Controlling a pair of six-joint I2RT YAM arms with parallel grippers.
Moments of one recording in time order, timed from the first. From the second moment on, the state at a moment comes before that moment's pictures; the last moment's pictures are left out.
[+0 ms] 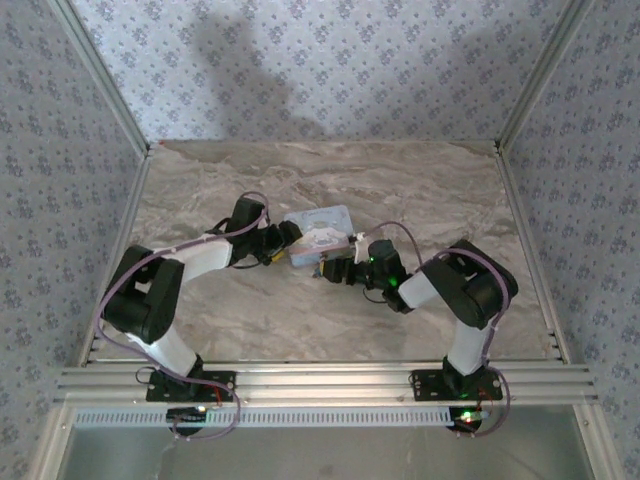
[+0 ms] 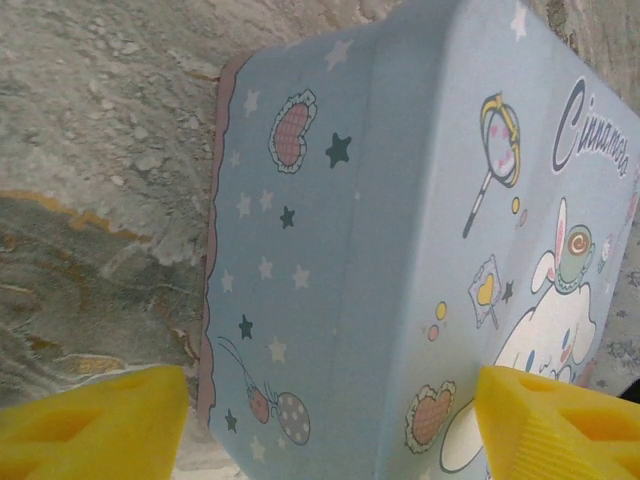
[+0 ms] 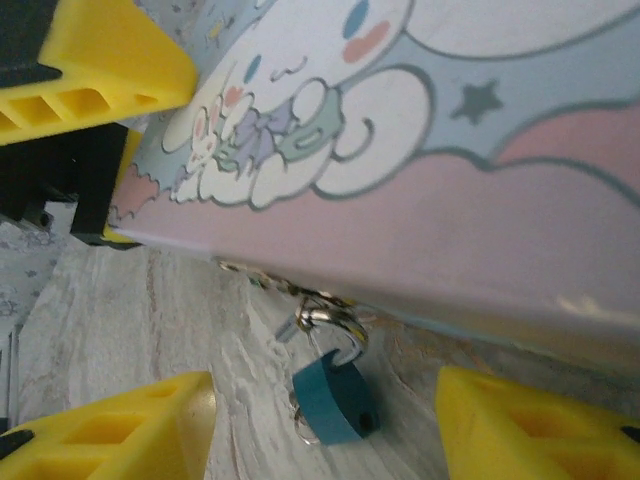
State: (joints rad) left arm -0.43 1.65 0.86 -0.06 0.39 -0.97; right arm 0.61 1.82 0.49 0.91 -0.40 0.62
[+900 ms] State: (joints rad) left arm -0.44 1.68 0.86 -0.01 0.40 -0.97; right arm 0.59 1.94 0.52 1.10 -0.45 0.70
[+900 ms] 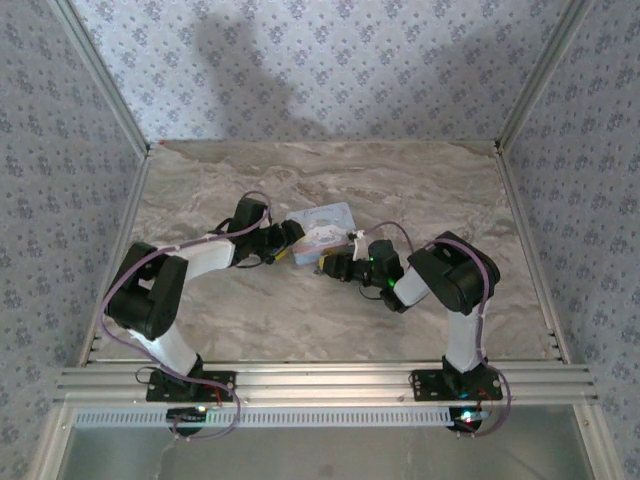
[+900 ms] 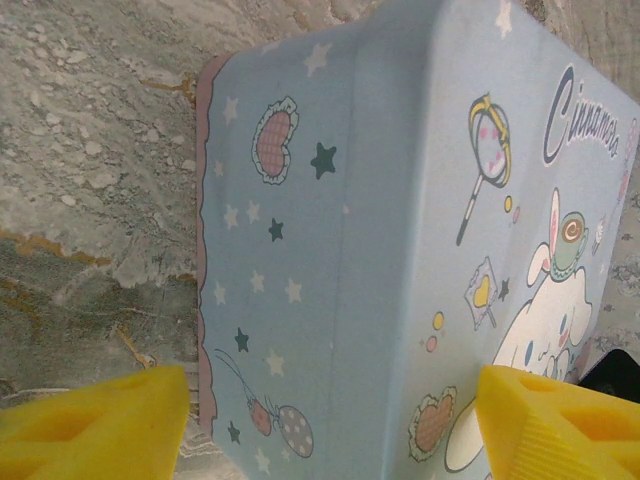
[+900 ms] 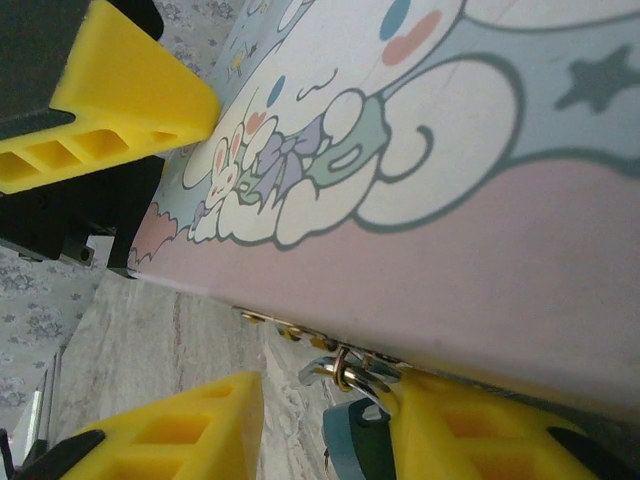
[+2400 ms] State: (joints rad) left arm -0.46 1.68 0.85 0.02 0.40 -0.98; right arm 0.54 1.93 0.45 1.14 -0.42 0.79
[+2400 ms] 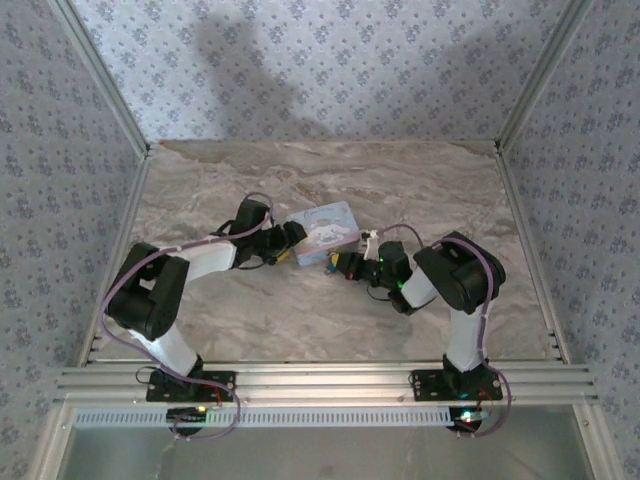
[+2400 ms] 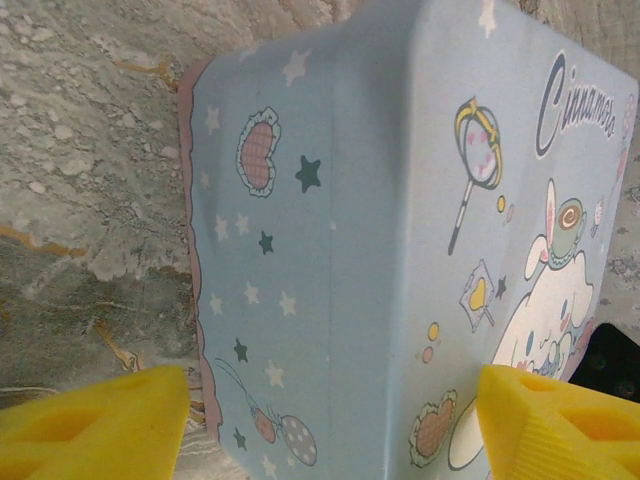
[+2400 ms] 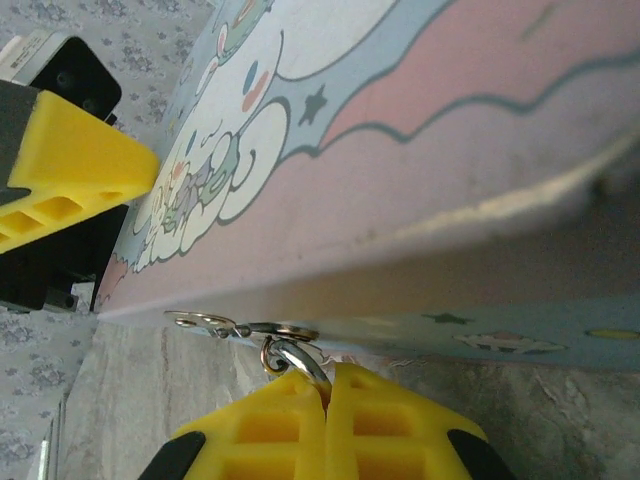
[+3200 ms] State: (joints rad) left arm -0.47 1.68 0.83 0.06 0.39 -0.99; right arm 0.49 1.92 0.42 1.24 -0.30 0.95
